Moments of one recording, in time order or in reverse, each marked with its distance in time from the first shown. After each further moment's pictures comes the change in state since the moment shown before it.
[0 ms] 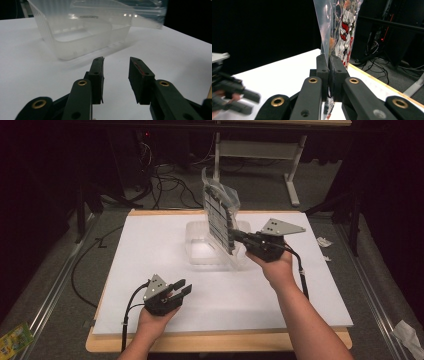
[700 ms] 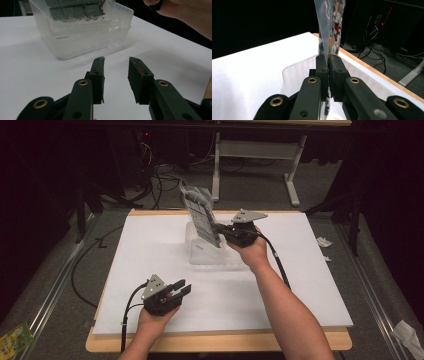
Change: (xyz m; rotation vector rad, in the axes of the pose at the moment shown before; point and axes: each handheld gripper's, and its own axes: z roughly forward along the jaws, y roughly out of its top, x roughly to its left) left arm 0.002 -0.001 -0.001 -0.016 -0.012 -0.031; right arm -0.033 -0.021 0.090 0.136 -0.025 -0.024
